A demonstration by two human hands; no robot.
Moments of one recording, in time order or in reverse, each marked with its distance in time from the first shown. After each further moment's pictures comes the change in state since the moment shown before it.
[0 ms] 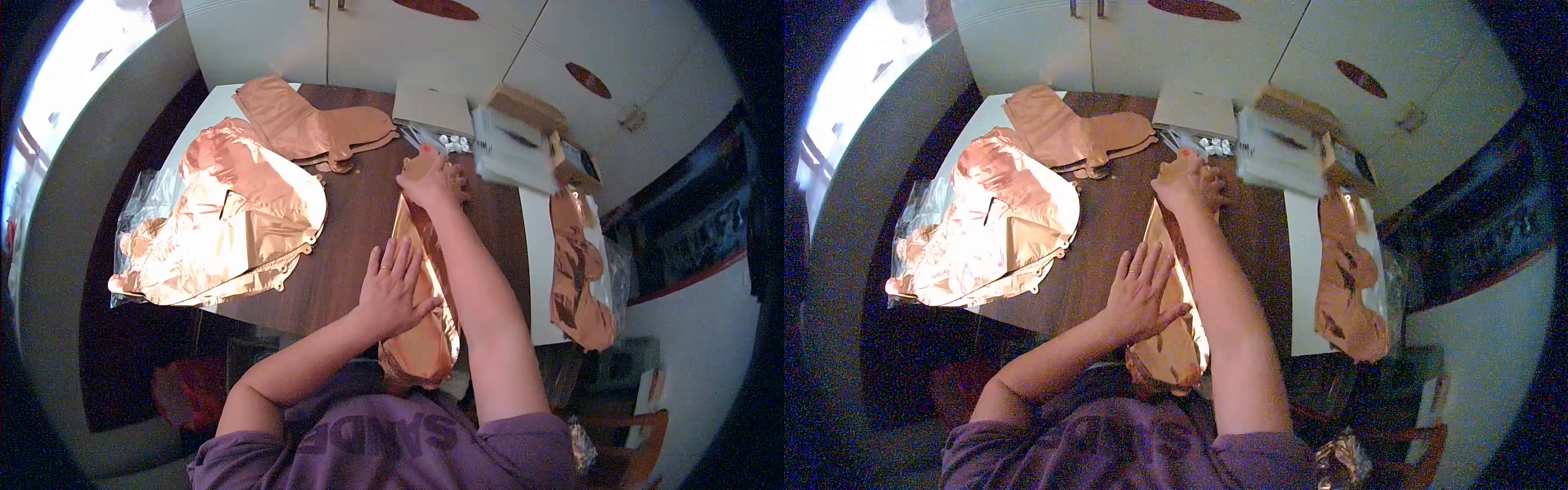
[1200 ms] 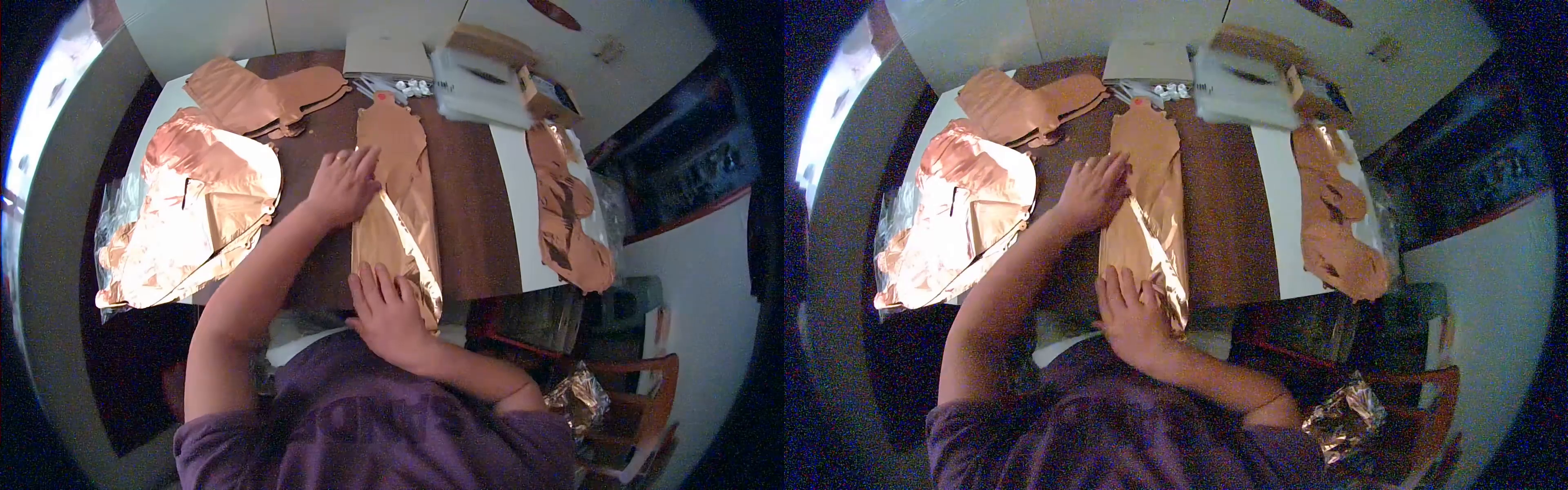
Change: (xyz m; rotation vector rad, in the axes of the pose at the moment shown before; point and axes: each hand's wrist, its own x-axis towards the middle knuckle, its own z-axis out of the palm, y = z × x) left_hand 0.081 -0.071 -0.002 0.091 0.111 0.196; right_hand -0.254 0.107 0.025 -0.167 0.098 -0.954
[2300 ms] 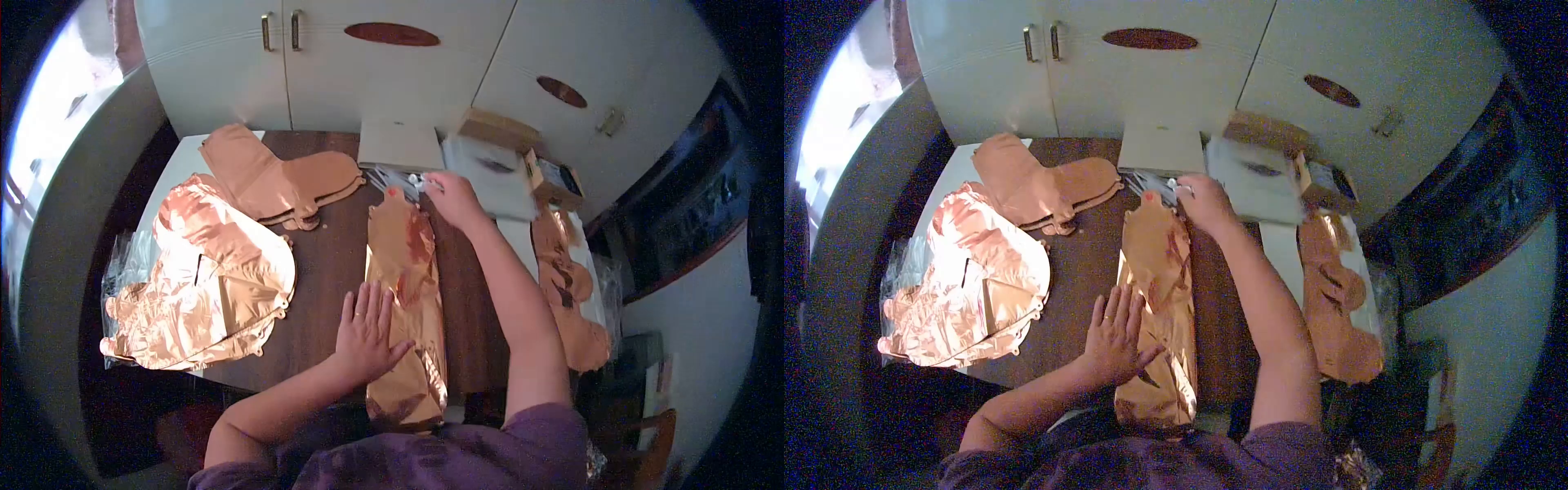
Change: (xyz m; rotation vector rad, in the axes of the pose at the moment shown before) left_hand -0.049 0.071 -0.013 -0.005 -0.208 -0.165; right_hand 0.224 0.279 -0.020 0.391 0.118 0.344
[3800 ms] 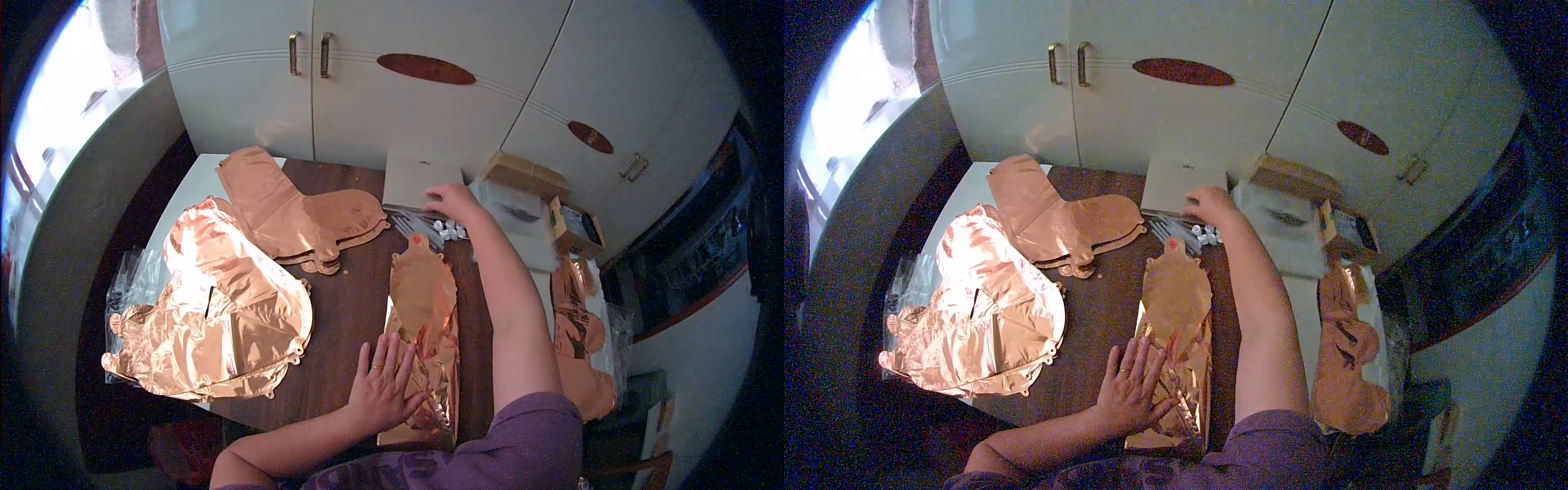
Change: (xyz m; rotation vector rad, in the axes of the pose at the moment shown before) left_hand 0.001 -0.002 -0.004 -0.063 -0.013 -0.012; right_hand 0.137 0.054 0.044 -0.348 -0.231 -0.185
